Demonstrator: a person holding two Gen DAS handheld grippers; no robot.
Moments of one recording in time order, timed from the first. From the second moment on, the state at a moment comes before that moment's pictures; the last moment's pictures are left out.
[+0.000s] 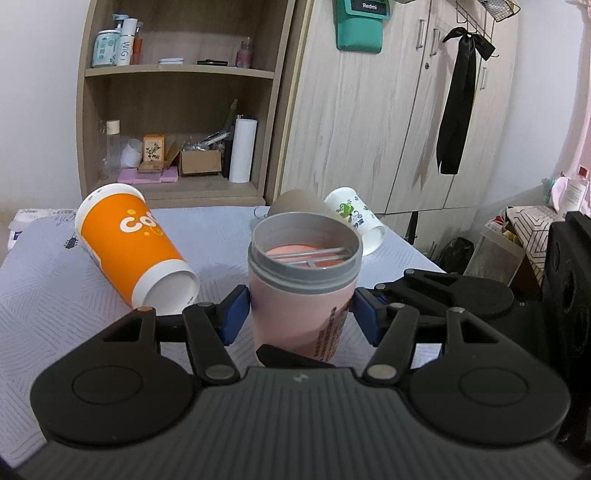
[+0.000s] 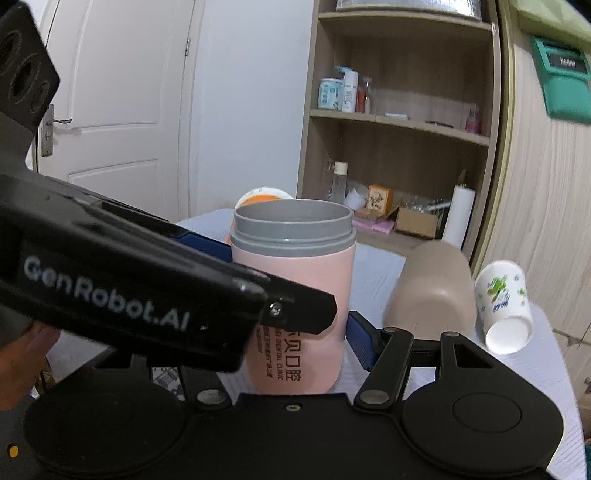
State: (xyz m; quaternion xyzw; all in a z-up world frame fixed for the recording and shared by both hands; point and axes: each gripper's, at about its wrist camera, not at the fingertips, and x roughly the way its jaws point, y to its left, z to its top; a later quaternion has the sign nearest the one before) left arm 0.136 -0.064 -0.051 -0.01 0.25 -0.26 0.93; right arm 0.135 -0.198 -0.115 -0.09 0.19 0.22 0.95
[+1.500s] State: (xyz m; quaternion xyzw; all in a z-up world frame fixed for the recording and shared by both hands) left arm 0.024 -0.024 -0.025 -0.04 0.22 -0.16 0.96; right arm 0.010 -0.213 -0.080 -0.06 0.12 0.11 0.98
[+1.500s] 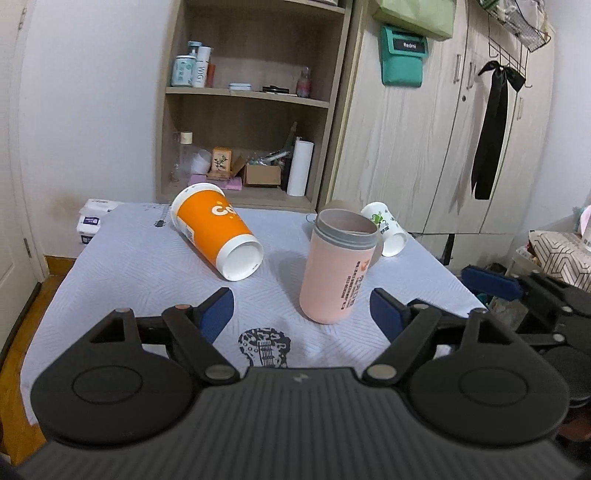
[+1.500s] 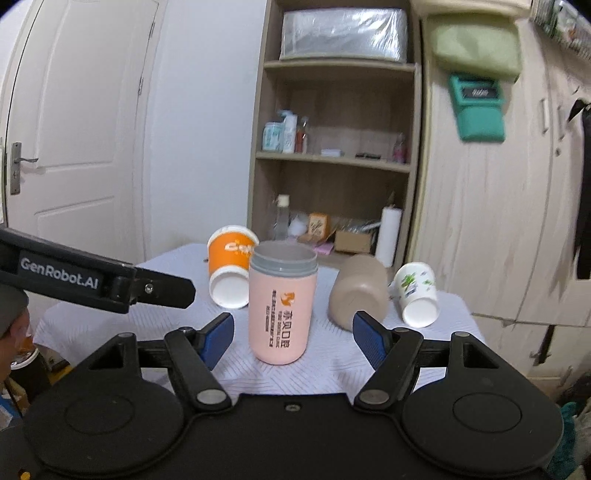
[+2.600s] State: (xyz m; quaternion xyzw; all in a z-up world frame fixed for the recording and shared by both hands) left arm 0.018 -0.005 -0.018 -0.04 0.21 -0.10 0.97; right arm 0.000 -0.222 -0.067 -0.01 0.11 0.01 0.99
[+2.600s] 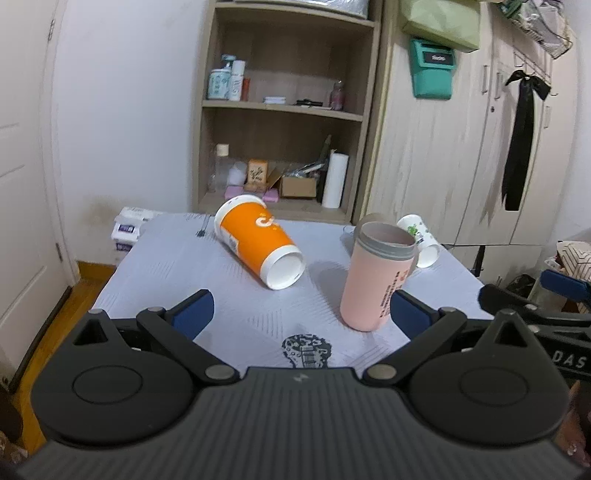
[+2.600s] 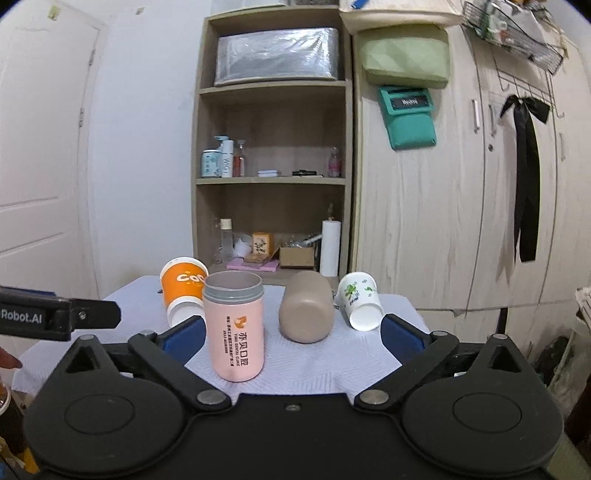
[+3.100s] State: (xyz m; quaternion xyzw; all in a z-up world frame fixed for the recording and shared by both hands) left arm 0.024 -0.004 -0.022 -0.04 0.23 -0.06 0.97; right arm 0.001 -0.221 -0.066 0.00 0.13 0.00 0.99
